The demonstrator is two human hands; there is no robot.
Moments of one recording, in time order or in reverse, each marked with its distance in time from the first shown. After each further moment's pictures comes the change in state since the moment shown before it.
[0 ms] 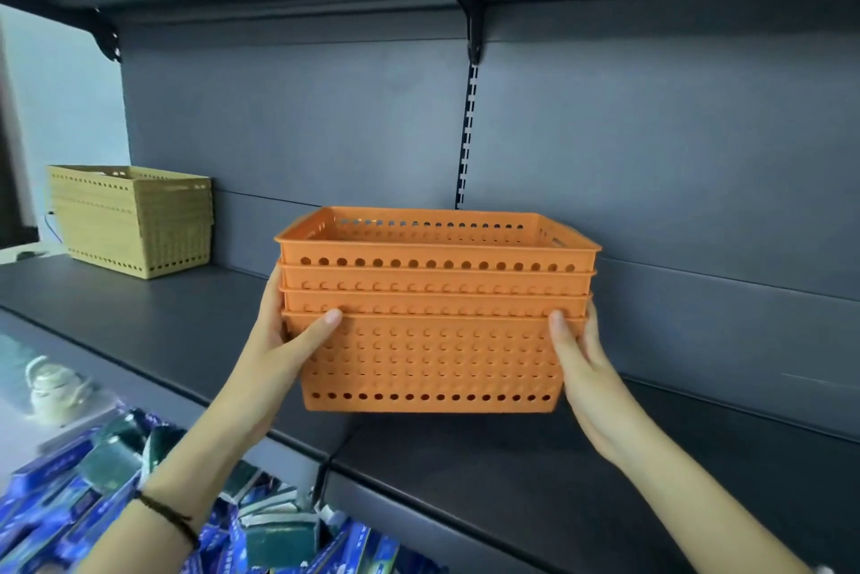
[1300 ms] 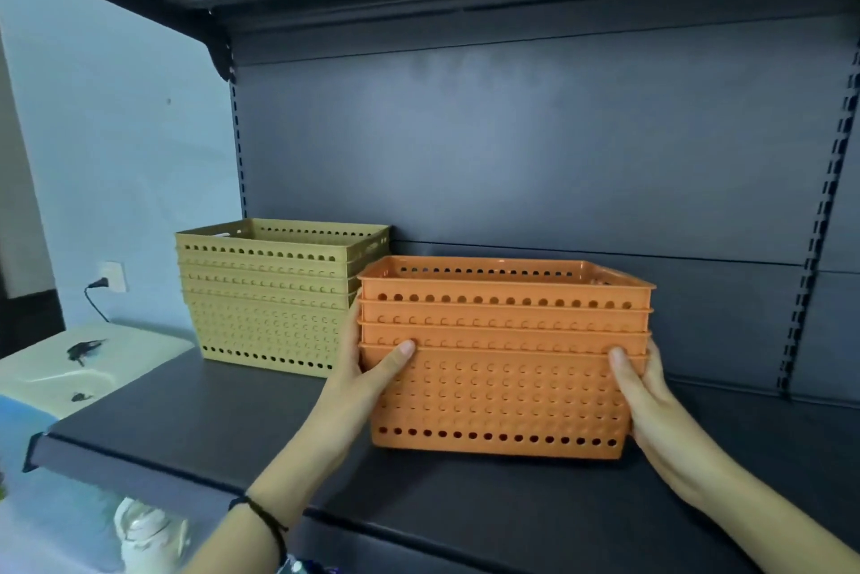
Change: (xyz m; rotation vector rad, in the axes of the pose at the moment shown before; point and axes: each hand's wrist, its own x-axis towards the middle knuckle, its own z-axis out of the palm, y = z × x) left_hand 0.230 -0.112 -0.415 -0.006 -0.196 -0.126; right_hand 0.182 0.076 0.423 -0.025 0.167 0.091
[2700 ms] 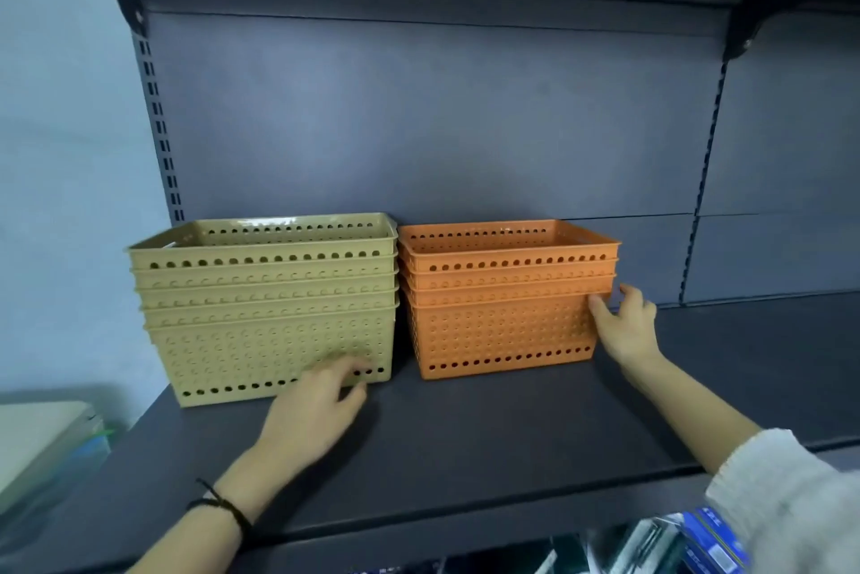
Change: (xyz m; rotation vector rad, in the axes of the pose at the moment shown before) left_hand 0.061 -0.057 -0.174 0.916 -0.416 0.178; right_hand 0.029 -0.011 0.114 -0.555 0.870 0.120
